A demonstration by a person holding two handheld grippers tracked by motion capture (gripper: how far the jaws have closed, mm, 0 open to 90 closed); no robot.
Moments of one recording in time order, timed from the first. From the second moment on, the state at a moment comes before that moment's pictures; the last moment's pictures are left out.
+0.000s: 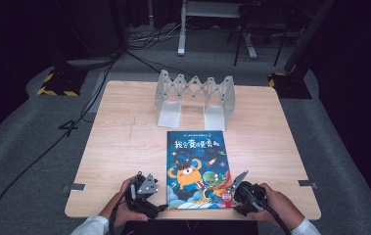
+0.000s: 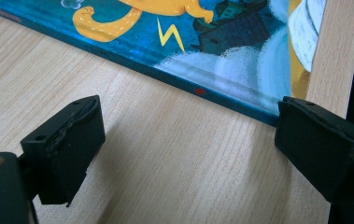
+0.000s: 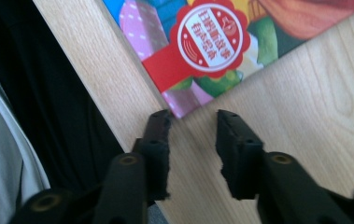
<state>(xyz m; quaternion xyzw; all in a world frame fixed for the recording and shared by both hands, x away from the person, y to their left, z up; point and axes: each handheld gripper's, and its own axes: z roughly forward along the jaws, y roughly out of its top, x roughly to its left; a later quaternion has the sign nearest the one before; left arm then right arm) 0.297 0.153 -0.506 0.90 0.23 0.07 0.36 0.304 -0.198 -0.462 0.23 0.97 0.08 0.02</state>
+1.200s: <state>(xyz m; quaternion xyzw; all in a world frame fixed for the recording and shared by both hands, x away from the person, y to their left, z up) 0.302 0.157 -0.505 0.90 0.23 0.08 0.36 0.332 -0.231 -0.474 0.22 0.89 0.39 -0.10</state>
